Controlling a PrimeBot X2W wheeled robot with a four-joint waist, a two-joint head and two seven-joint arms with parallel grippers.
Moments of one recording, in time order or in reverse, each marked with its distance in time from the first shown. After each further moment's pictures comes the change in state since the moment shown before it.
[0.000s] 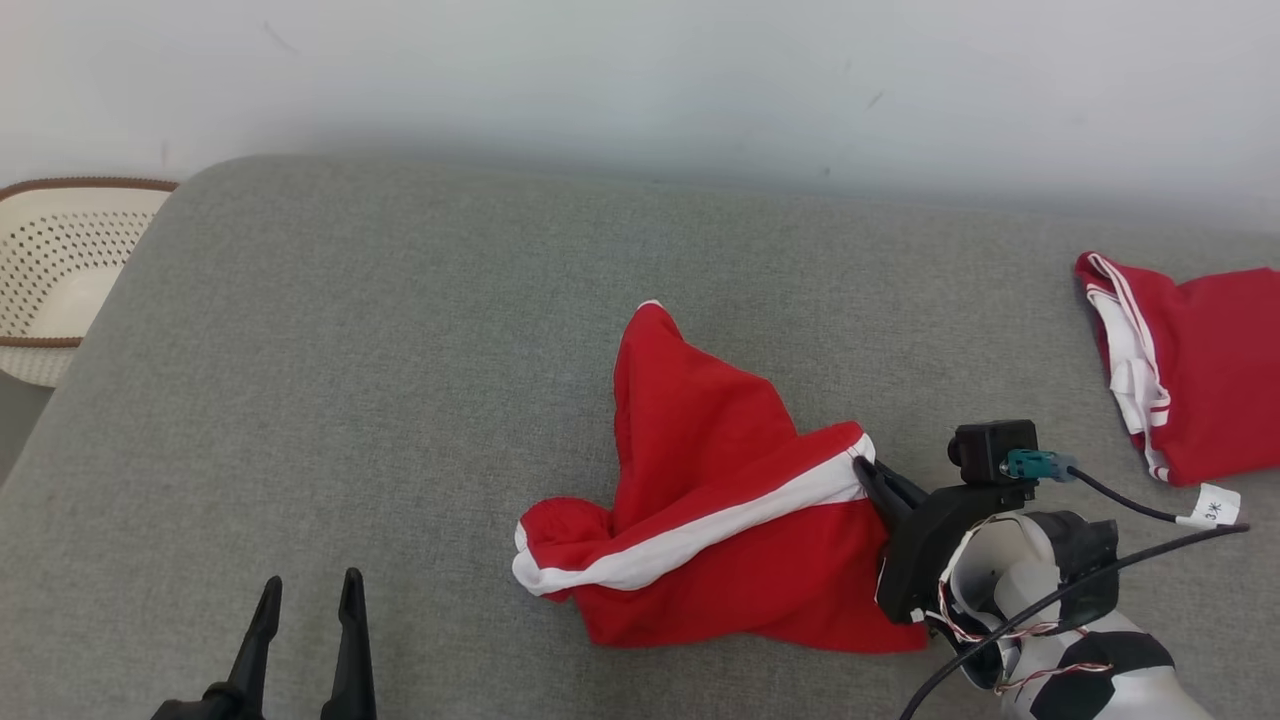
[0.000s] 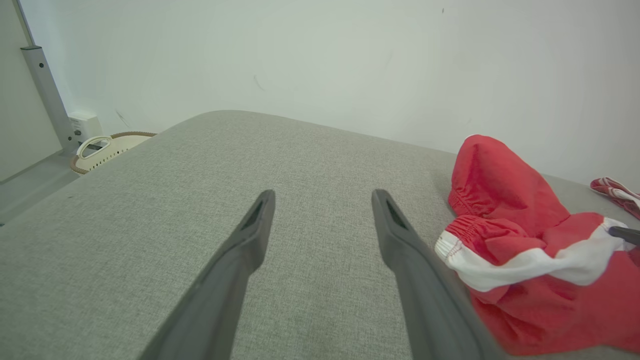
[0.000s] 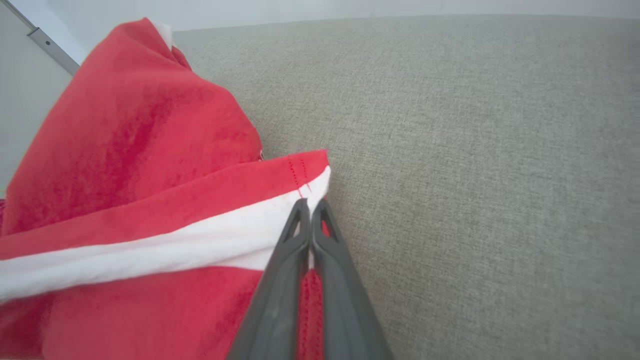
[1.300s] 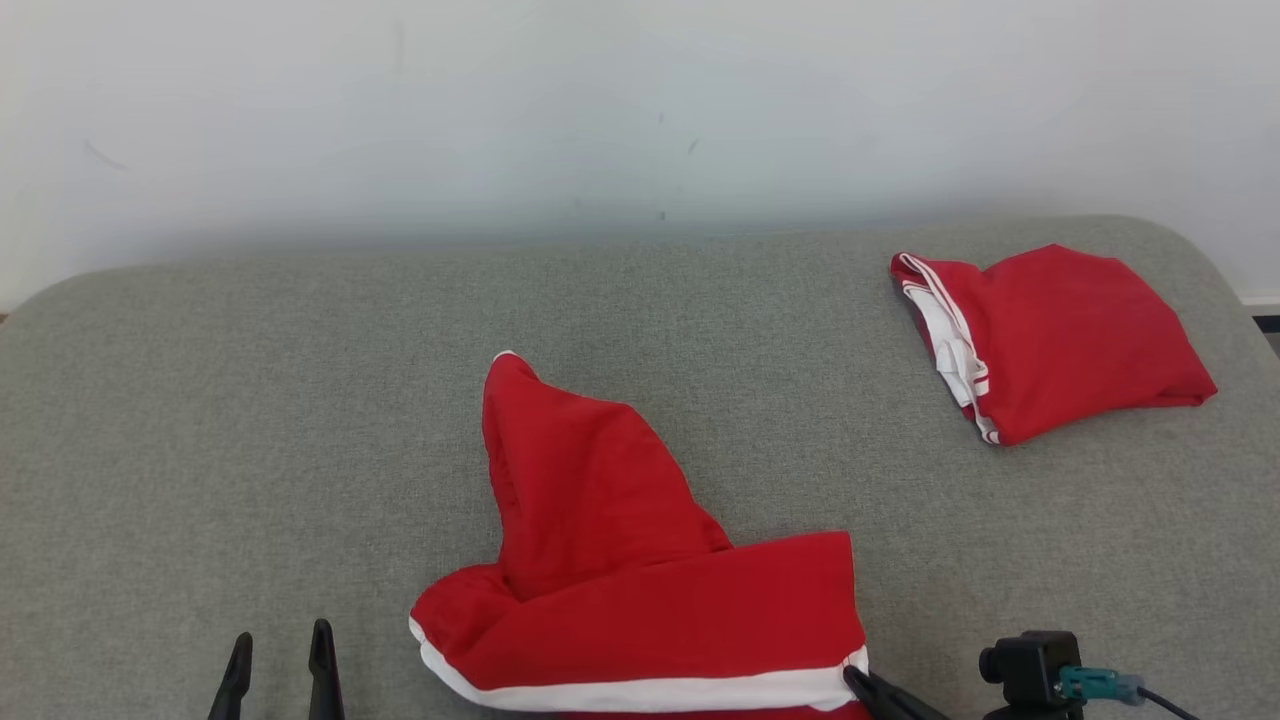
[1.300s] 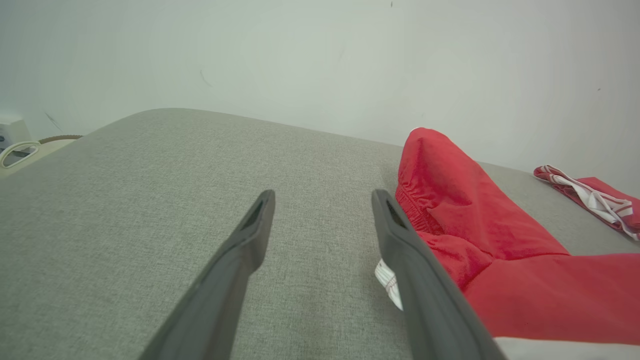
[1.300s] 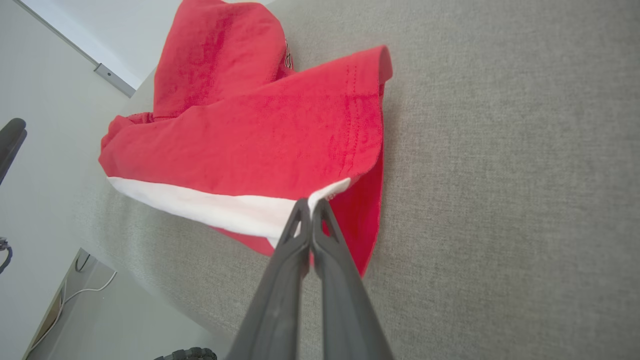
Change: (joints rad) left arm 0.079 -0.052 0.109 0.016 0.040 -0.045 0.000; right arm 0.524 -0.203 -0.010 -0.658 0.126 0.000 0.089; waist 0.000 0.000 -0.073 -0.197
